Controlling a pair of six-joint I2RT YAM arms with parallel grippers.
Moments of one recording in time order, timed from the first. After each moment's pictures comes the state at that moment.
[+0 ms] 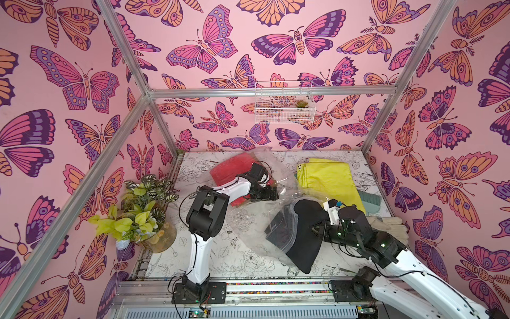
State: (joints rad) left arm -0.49 2.10 1.50 -0.50 0.34 -0.40; right arm 0.65 0.72 0.65 -0.62 -0.21 0.86
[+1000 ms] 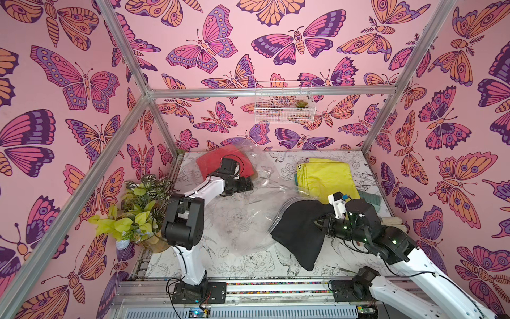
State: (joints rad) left arm -0.27 1.81 1.29 -0.45 0.28 -0.40; right arm 0.62 0.75 0.83 -0.74 -0.23 0.90
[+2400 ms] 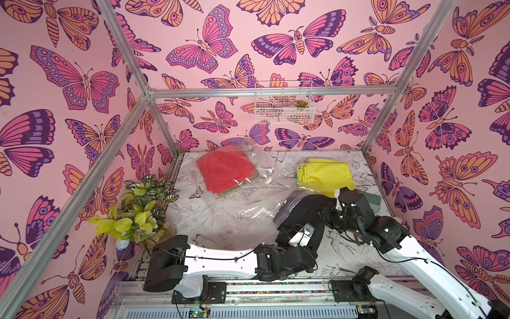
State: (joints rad) left arm -1.47 1.51 1.00 -0.21 -0.64 -0.44; right arm 0.62 0.86 0.91 -0.77 -0.03 1.10
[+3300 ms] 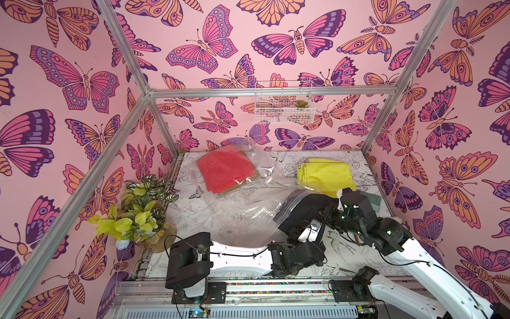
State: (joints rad) left arm -1.42 1.66 1.06 -0.05 -0.61 -0.49; right arm 0.62 0.84 0.90 -0.76 -0.01 1.13
